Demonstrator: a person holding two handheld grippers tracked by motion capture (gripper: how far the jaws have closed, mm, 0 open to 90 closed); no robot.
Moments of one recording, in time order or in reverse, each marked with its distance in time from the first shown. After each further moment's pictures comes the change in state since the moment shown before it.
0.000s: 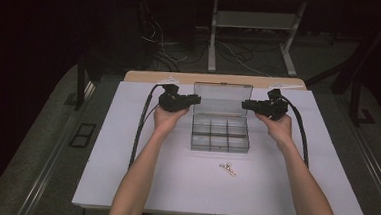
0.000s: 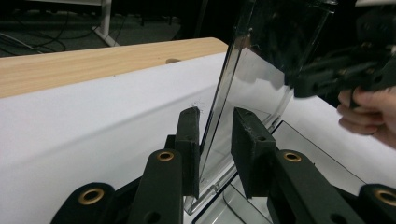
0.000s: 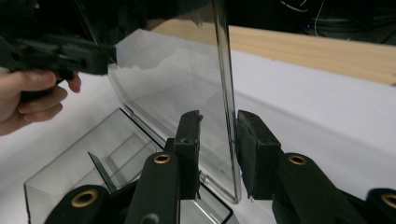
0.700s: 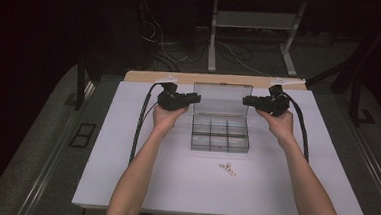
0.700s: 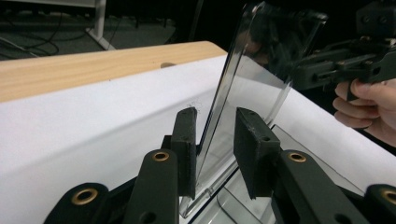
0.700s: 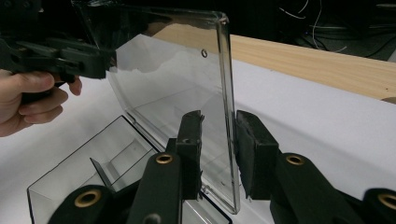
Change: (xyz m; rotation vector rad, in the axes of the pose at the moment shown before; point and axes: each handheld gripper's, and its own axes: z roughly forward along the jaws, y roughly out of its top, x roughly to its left) left arm 0.001 0.003 -0.003 -0.006 -0.027 -0.009; right arm 0.005 0.015 -0.008 -0.018 -0.008 -0.029
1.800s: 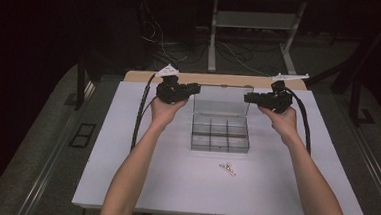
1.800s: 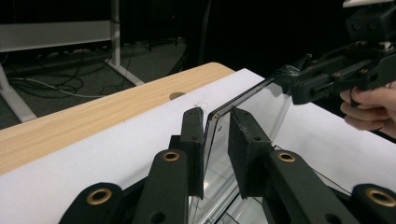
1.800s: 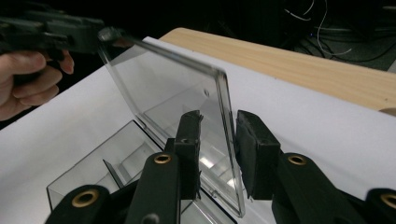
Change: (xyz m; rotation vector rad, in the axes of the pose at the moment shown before) left arm -0.025 0.033 -0.016 -0.050 0.068 0.152; right arm 0.004 0.012 -0.009 0.009 0.021 -0.012
